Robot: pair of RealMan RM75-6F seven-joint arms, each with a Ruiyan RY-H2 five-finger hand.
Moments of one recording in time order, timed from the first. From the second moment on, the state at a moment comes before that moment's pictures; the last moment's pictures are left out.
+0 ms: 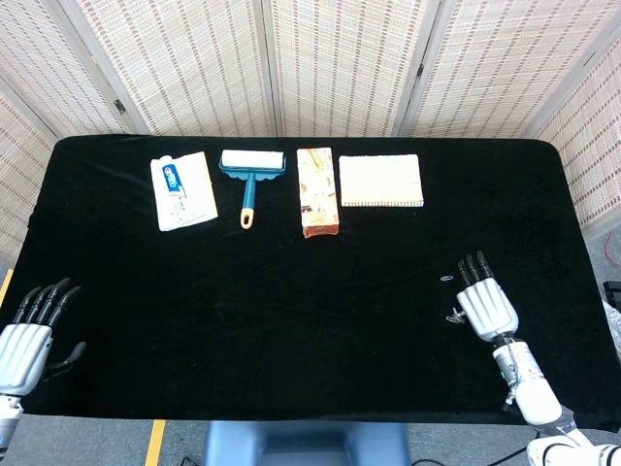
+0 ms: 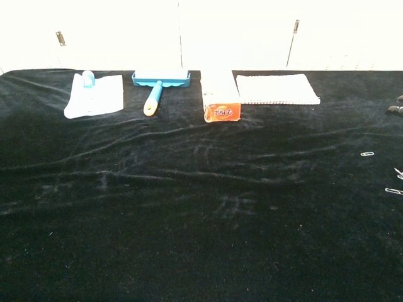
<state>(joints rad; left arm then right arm) -0.14 -1.09 -0.01 -1.56 1.57 1.46 -0.05 0.49 -1.29 -0.07 -1.57 -1.17 1.20 -1.09</state>
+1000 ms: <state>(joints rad) -0.13 -1.07 0.00 -1.55 1.59 1.48 -0.11 0.57 -1.34 -0.06 -1.61 -0.93 1.16 -1.36</state>
